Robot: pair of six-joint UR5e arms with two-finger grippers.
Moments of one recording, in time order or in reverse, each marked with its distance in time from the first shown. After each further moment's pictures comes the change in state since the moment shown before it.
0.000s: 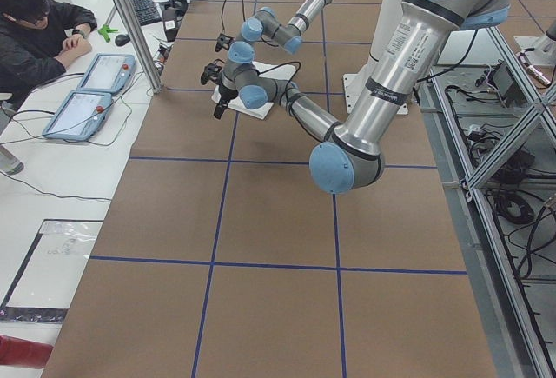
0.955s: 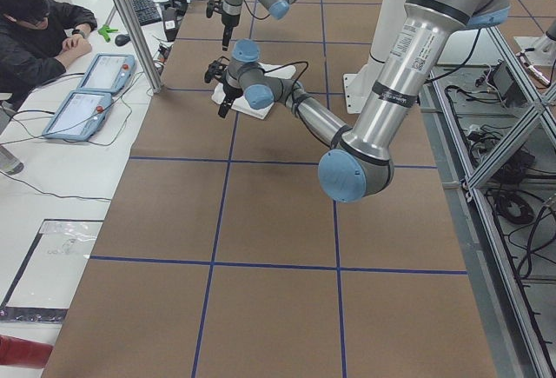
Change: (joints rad) left arm -0.046 0.123 -0.167 0.045 -0.065 0.048; right arm 0.214 -0.177 0.427 -0.275 0.431 -0.267
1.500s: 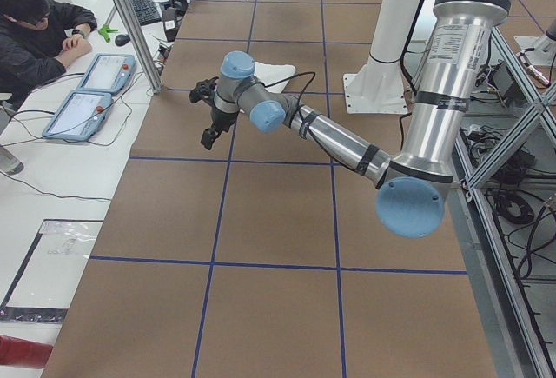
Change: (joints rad) left arm -0.332 0.233 -0.118 0.143 -0.139 0.540; right arm 0.292 -0.375 0.355 -0.187 0.241 -0.503
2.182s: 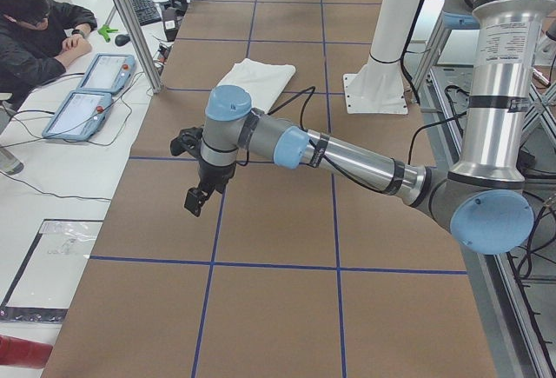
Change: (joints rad) left arm -0.375 0.175 0.074 0.219 -0.067 0.505; right arm 0.338 -0.451 0.037 0.002 0.137 -0.635
